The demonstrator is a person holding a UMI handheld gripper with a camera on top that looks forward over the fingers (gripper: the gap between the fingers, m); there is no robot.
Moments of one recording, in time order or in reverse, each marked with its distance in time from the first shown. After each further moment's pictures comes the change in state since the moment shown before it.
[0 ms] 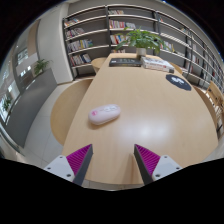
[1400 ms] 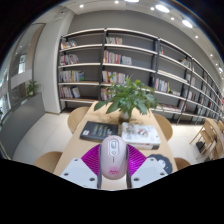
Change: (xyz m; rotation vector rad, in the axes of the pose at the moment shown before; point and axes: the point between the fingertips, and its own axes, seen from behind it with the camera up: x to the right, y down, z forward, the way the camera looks) arm 0.147 -0.431 0.036 0.337 0.111 -0.114
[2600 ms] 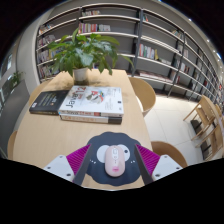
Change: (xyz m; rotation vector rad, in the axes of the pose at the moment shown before) arm 0.266 0.157 0.133 -0.302 0.076 0.068
